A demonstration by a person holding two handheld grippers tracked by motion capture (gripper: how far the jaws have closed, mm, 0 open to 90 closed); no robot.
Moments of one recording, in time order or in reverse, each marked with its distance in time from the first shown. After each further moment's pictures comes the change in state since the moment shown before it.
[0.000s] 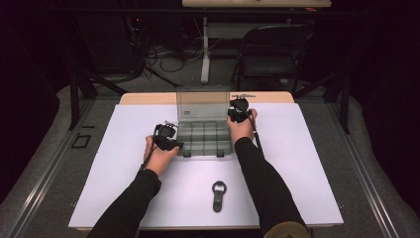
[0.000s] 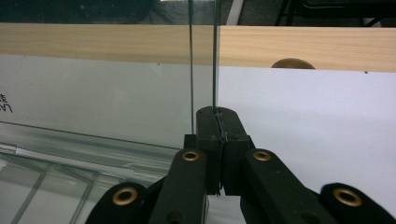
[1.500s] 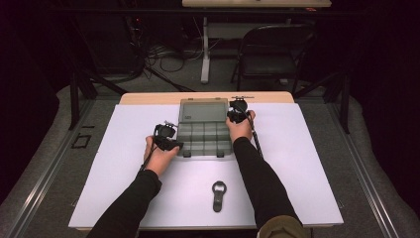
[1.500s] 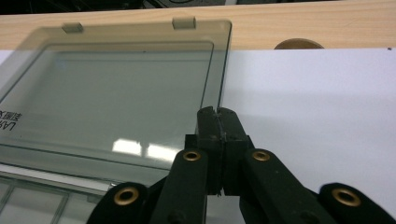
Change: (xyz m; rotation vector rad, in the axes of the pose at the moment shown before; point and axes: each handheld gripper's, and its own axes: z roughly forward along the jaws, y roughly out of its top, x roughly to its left) left arm 0.000 -0.001 0.000 -0.009 0.000 -0.015; right arm -0.005 -0.007 0.024 0.048 -0.007 0.048
